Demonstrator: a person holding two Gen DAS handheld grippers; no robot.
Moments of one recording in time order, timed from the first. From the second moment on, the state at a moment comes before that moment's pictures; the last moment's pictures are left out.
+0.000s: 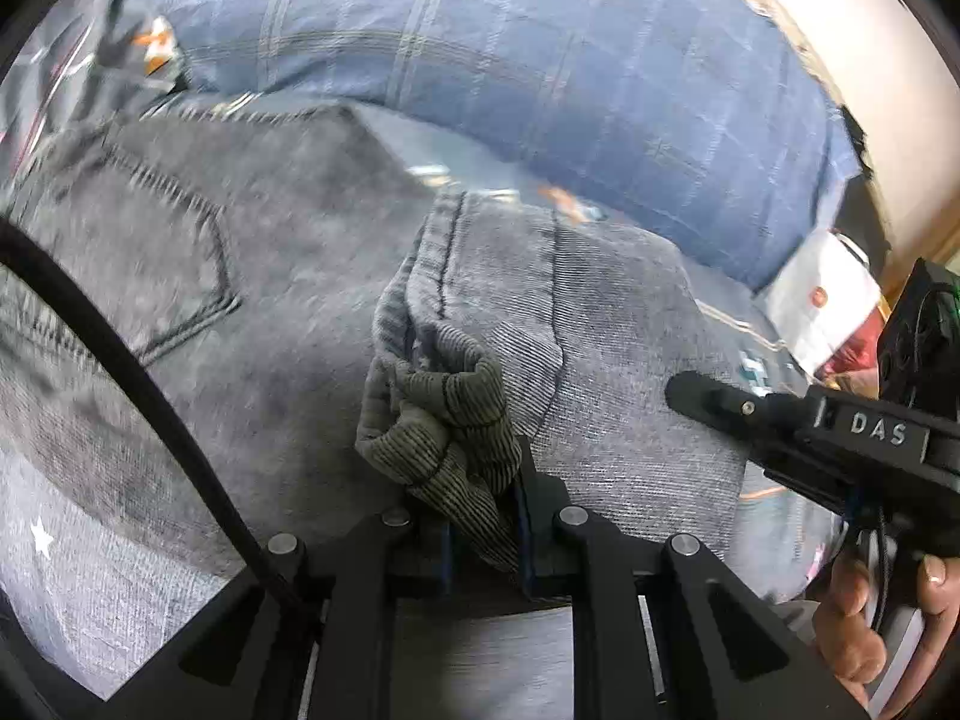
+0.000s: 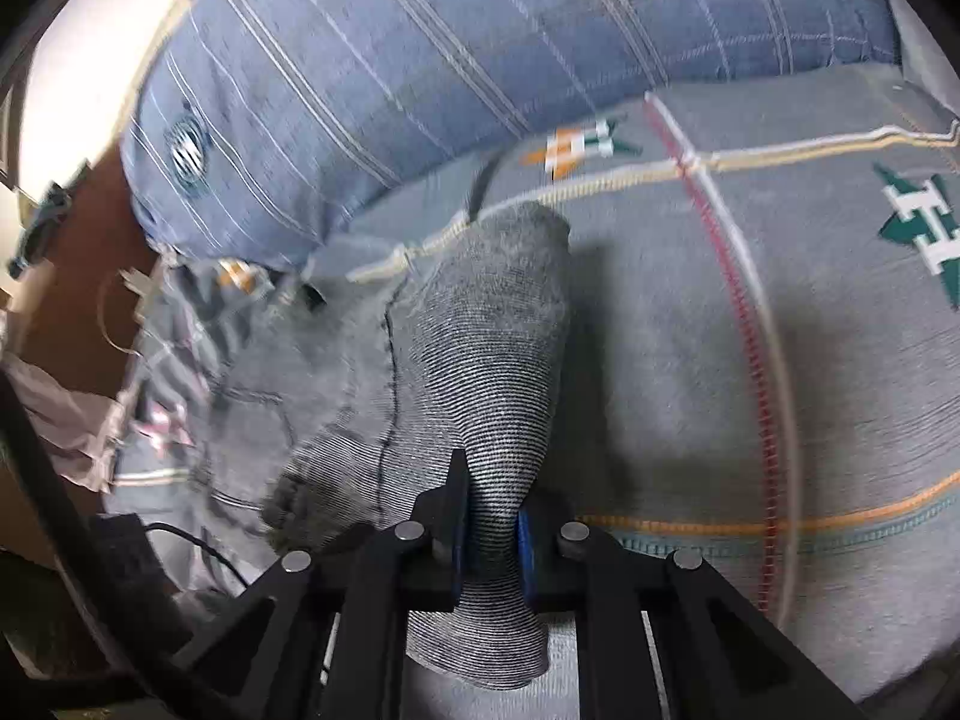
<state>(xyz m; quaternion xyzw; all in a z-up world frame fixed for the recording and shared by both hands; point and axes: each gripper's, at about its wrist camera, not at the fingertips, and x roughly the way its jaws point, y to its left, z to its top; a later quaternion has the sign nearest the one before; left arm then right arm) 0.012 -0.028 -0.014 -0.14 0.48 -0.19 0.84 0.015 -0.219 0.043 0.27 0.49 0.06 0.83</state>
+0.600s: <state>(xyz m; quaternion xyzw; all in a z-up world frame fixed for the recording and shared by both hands) 0.020 -0.045 -0.018 -0.12 0.50 -0.22 0.83 0.023 -0.262 0.039 0.30 0.48 -0.03 0.82</state>
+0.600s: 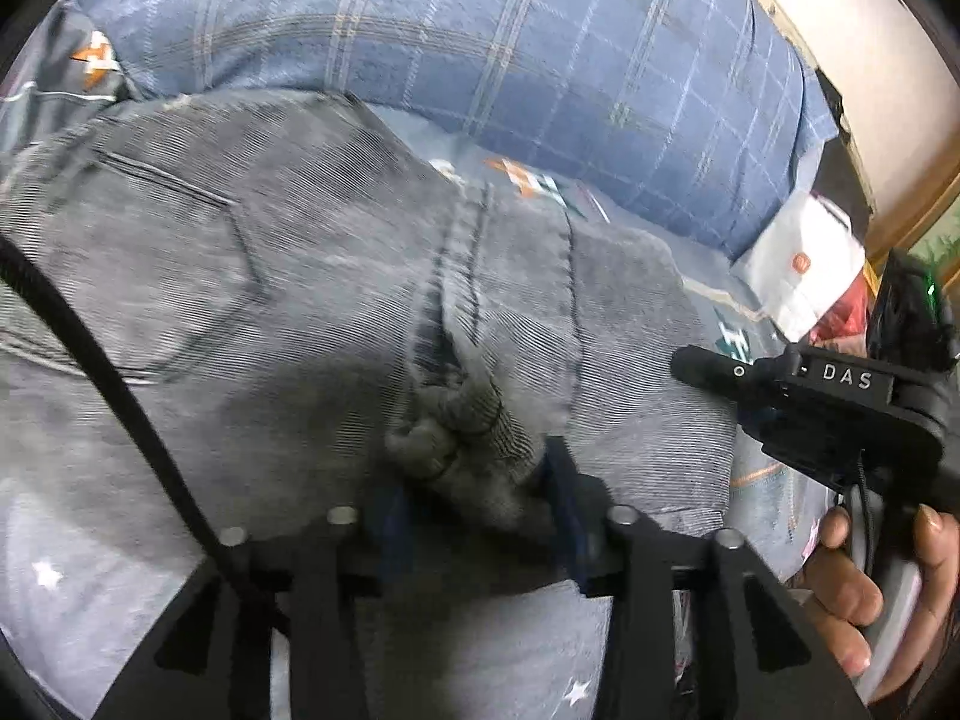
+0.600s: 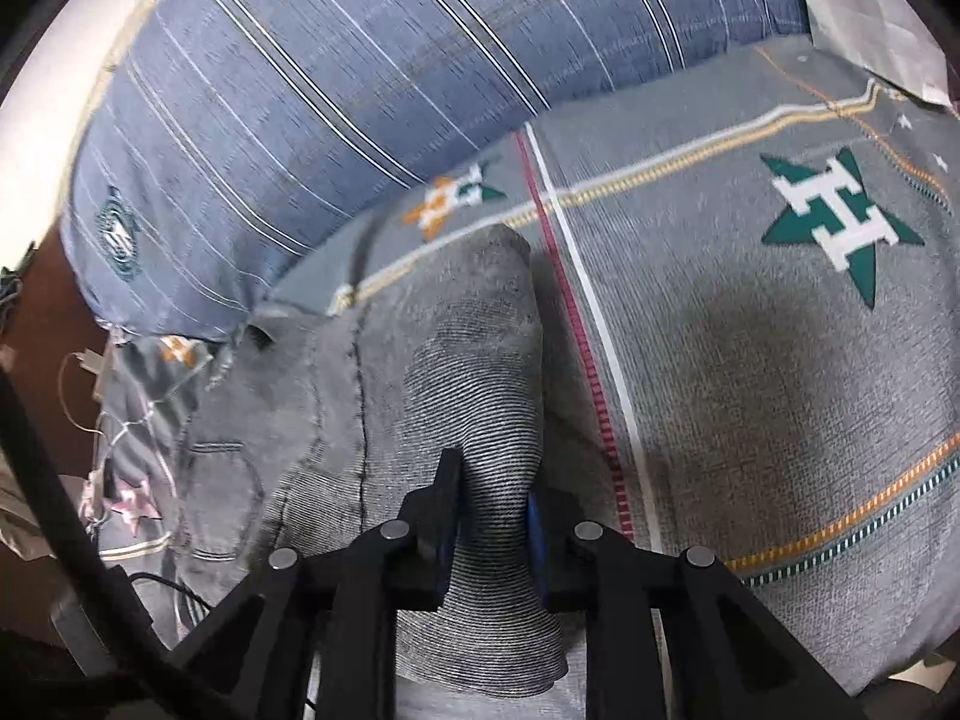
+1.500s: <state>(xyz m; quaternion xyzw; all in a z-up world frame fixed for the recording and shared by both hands) 0.028 0.197 -0.014 -0.34 0.46 0.01 0.82 0.022 -0.136 0.049 0.18 0.45 0.13 0.87</state>
